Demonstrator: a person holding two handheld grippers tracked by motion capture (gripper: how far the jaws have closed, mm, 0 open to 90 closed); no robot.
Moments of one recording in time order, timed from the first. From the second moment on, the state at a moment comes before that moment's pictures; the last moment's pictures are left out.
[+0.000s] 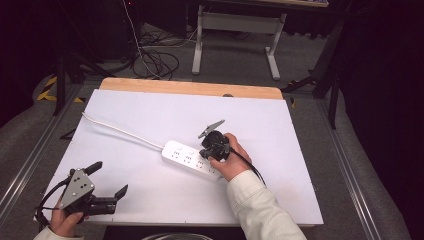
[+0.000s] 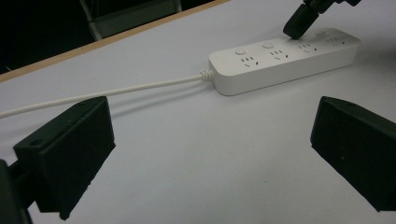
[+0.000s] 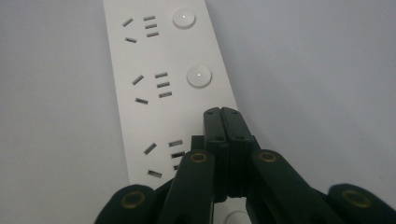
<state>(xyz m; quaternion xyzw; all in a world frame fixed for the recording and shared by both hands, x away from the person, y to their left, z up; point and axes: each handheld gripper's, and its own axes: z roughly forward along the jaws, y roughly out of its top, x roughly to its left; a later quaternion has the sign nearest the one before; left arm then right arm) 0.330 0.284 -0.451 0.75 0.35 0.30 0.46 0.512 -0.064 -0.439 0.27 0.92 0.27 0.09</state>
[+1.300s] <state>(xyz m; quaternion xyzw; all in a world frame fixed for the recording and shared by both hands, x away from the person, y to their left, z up) 0.330 0.284 -0.451 0.76 0.35 0.30 0.46 0.507 -0.060 -0.440 0.28 0.92 0.26 0.11</state>
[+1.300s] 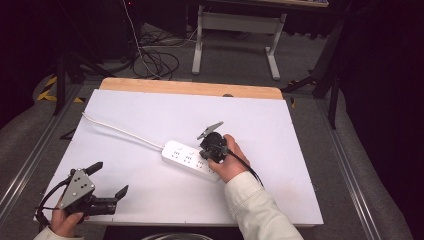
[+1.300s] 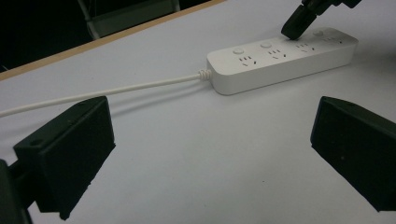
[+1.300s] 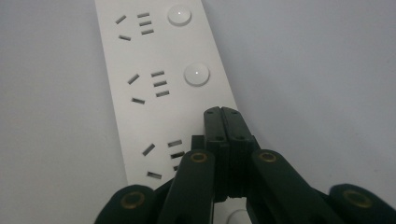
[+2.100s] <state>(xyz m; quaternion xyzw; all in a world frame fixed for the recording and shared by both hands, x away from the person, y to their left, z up) 0.330 0.284 -0.450 0.76 0.35 0.30 0.46 0.502 -0.074 -0.419 0.28 0.88 0.35 0.11</state>
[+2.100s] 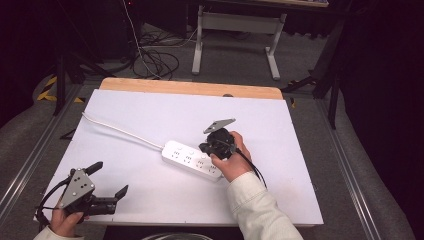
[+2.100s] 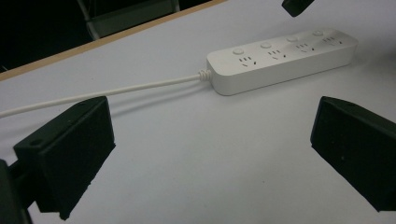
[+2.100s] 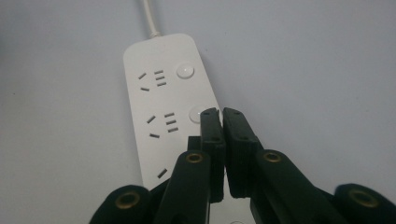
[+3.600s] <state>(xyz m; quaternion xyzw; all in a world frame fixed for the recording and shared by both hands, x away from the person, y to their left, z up) 0.332 0.283 -0.451 0.76 0.35 0.29 0.47 0.457 -0.105 -0.377 0.26 0.85 0.42 0.18</state>
